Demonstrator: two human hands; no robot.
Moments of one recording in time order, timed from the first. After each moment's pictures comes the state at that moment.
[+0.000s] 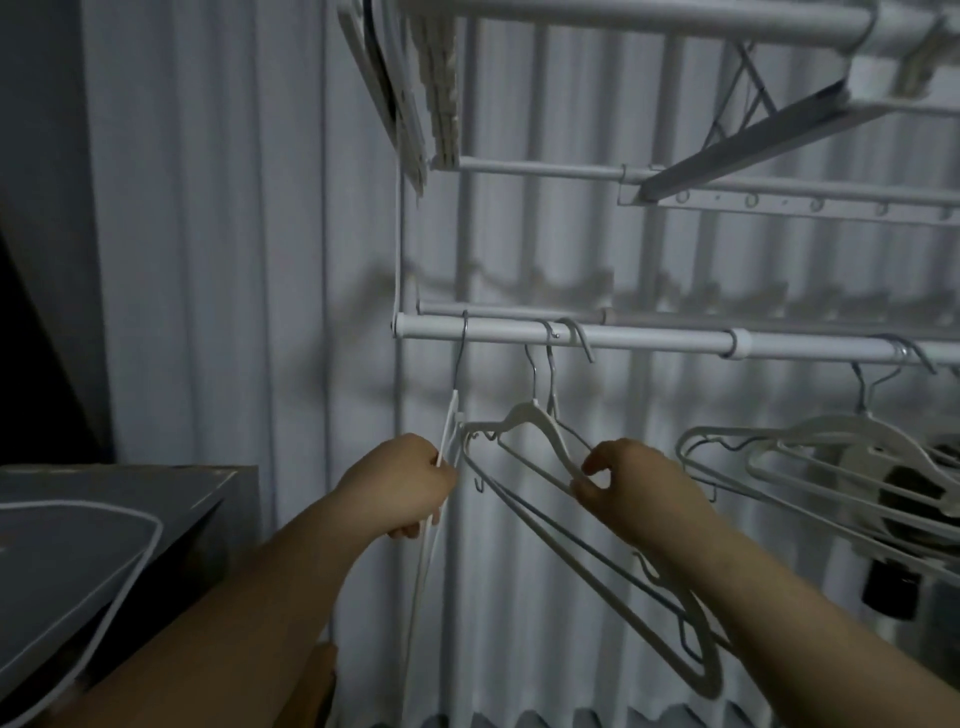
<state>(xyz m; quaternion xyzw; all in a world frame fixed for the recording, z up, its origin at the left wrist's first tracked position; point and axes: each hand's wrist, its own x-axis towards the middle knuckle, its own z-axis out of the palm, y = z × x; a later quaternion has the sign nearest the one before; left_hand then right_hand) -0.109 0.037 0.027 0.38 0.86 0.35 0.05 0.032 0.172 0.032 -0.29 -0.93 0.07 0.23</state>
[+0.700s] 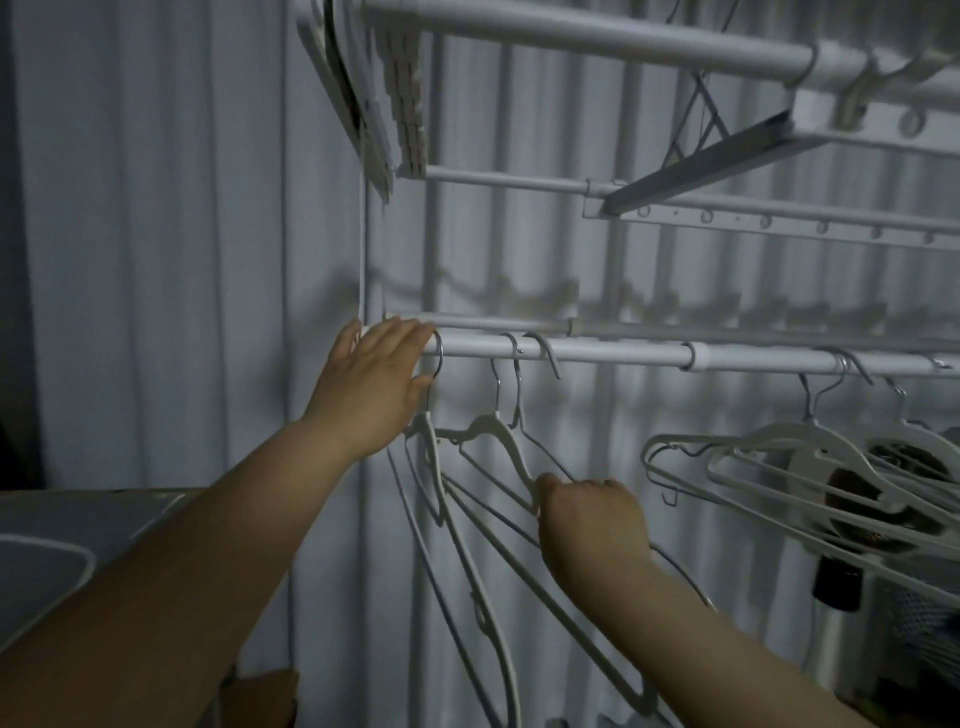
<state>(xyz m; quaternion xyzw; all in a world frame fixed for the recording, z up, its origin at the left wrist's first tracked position) -0.148 0.064 0.076 0.47 0.79 0.17 -0.37 0.020 0.157 0.016 -0.28 -0.93 -0.13 0.19</state>
